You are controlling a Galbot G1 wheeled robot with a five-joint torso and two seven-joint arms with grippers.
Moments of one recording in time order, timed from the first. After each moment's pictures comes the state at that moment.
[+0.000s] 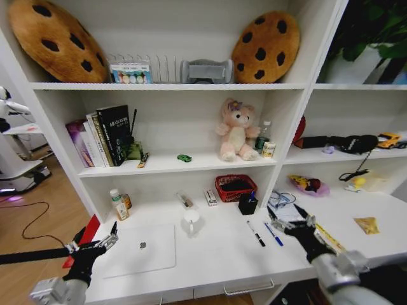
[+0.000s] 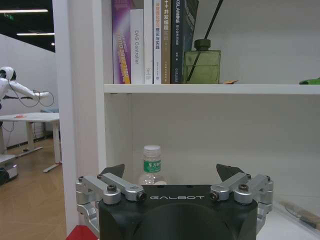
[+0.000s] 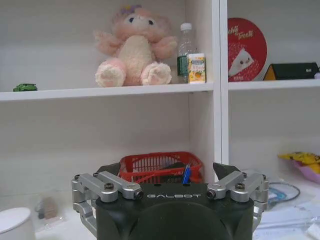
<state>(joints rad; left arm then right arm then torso) 1.90 -1.40 -0.89 -2.45 -0.39 0.18 -0.11 -1.95 1.23 0.79 2.43 0.48 -0.08 0.08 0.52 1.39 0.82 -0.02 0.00</state>
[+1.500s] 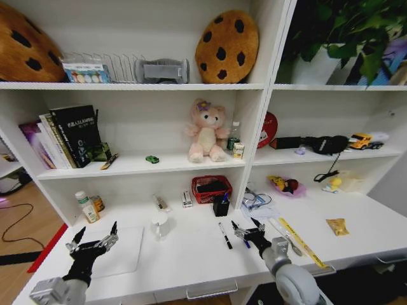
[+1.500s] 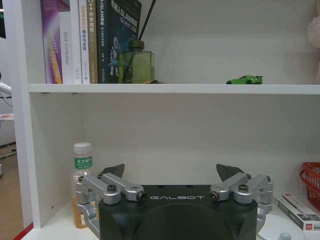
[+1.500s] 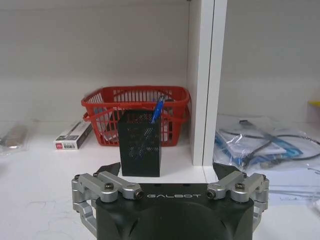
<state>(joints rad) 1.90 -1.40 -0.89 -2.45 -0.39 0.18 -0.11 -1.48 1.00 0.42 2.09 0.55 -0.32 0.16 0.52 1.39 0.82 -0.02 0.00</state>
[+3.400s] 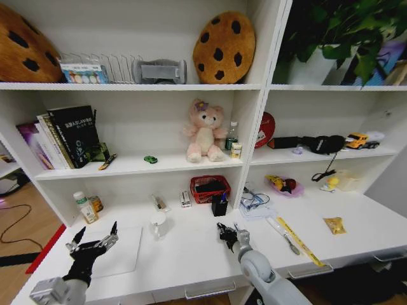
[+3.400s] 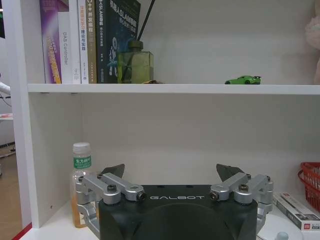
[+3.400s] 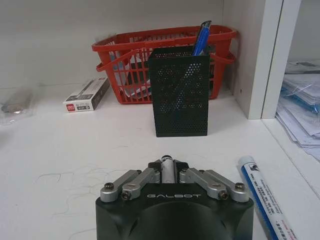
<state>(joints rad) 1.90 -1.40 -0.89 -2.45 -0.39 0.18 -0.11 -1.20 1.07 0.11 1.81 0.61 -0.35 0.26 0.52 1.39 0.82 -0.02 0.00</state>
